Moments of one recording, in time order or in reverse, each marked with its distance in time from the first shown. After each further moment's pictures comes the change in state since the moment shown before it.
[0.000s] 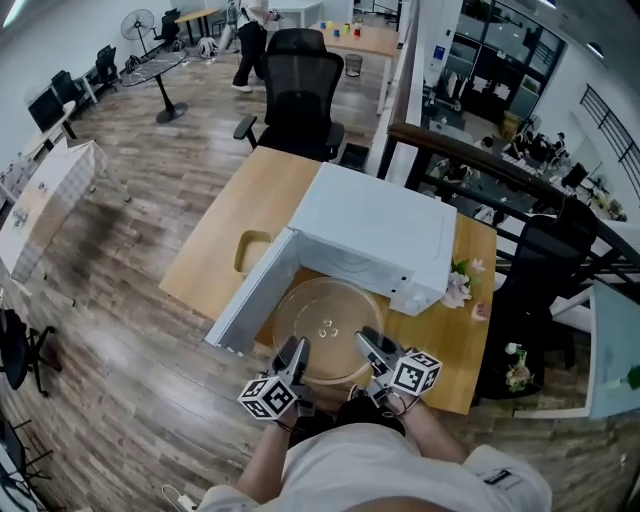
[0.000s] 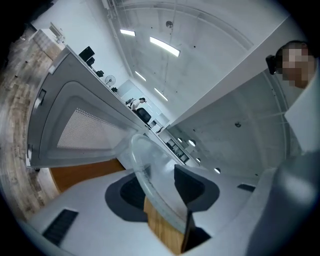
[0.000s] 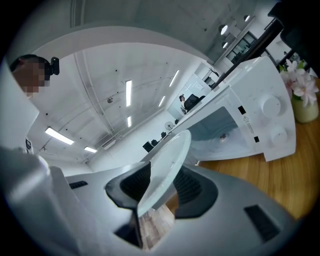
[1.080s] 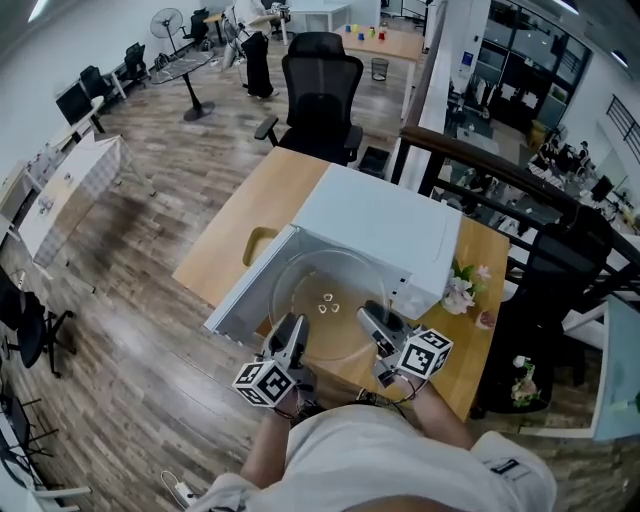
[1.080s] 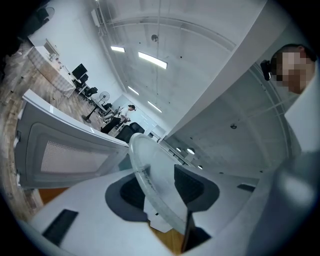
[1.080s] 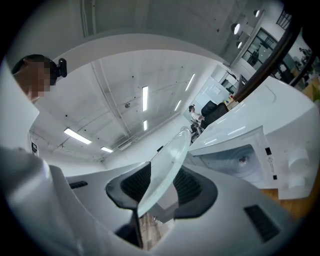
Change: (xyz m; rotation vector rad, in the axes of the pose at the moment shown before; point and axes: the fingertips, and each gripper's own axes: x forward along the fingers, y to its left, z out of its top) left arm 0.010 -0.077 0.051 0.106 -0.153 -0.007; right arm -0.005 0.037 0.086 -0.080 -0.046 0.185
